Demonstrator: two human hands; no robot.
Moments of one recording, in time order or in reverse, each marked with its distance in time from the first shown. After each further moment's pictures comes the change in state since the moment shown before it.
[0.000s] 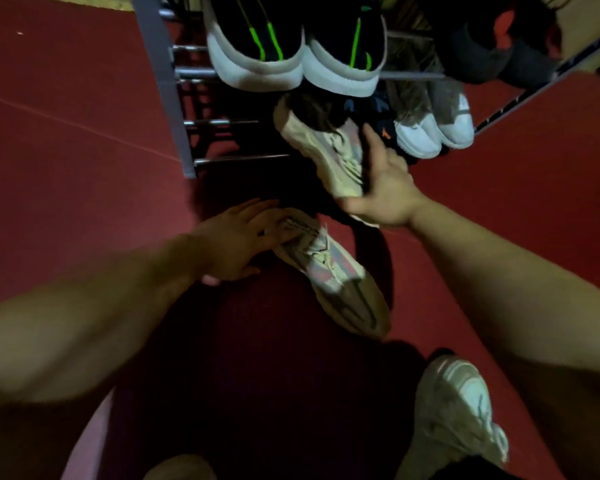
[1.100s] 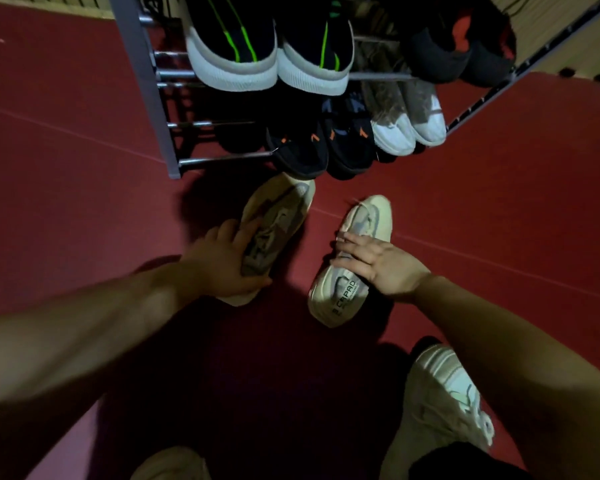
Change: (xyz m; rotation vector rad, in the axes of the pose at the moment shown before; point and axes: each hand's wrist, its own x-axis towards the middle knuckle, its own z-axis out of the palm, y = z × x) left_hand -0.008 0.048 -0.001 -0.492 -0.251 -0.600; right_hand -0.071 0.100 0.057 -0.543 -0.306 -0.556
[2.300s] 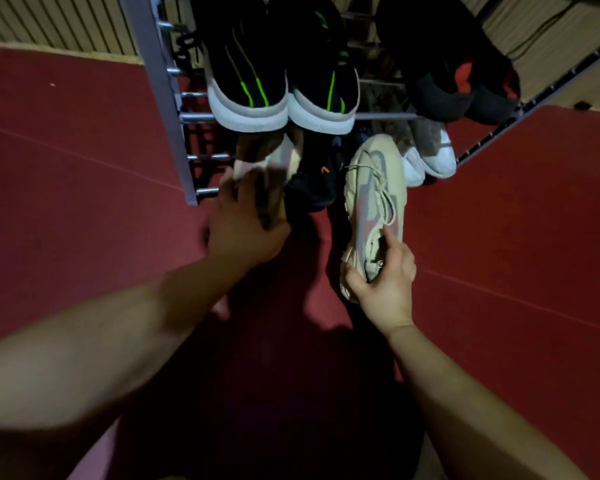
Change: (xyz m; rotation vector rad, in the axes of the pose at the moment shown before) left_hand 0.024 0.030 -0.052 -0.500 0.788 -0.096; right_hand 0.017 -0.066 -0.031 0.855 0.792 0.791
